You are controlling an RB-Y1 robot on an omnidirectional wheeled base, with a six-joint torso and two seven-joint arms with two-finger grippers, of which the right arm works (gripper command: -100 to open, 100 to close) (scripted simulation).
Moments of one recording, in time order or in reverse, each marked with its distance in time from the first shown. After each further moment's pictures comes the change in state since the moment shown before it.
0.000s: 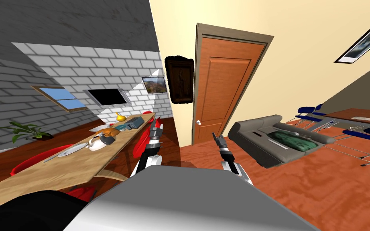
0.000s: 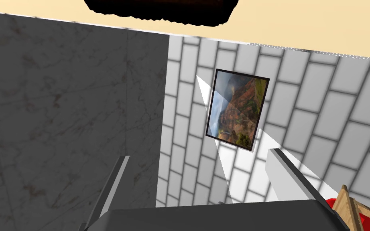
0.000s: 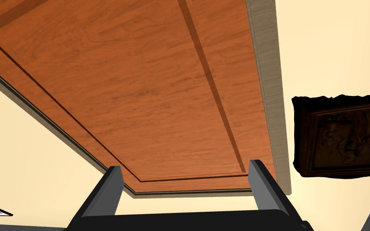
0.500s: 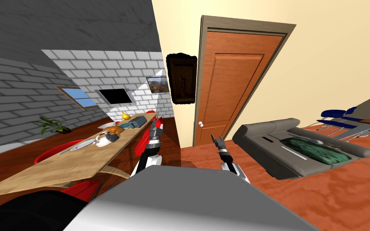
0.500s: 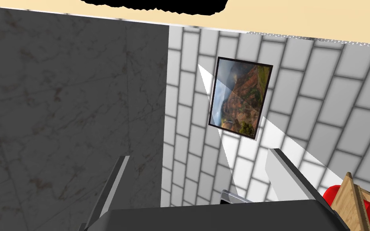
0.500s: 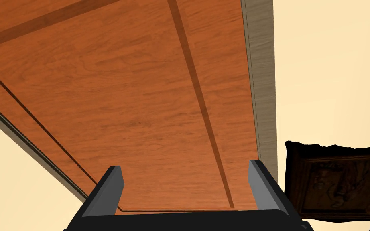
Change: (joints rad) arm -0.053 0.002 -0.035 0.151 0.055 -0.034 0.096
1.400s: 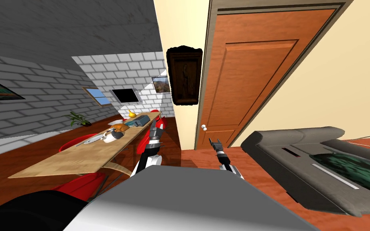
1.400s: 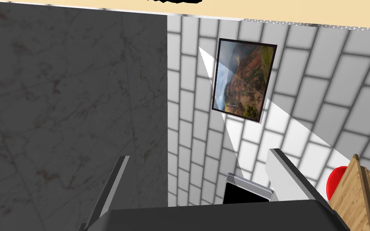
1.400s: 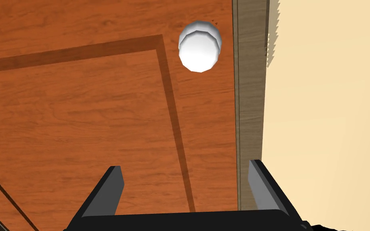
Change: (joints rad) arm -0.077 0.011 -0.054 0.224 0.094 -0.042 0.158
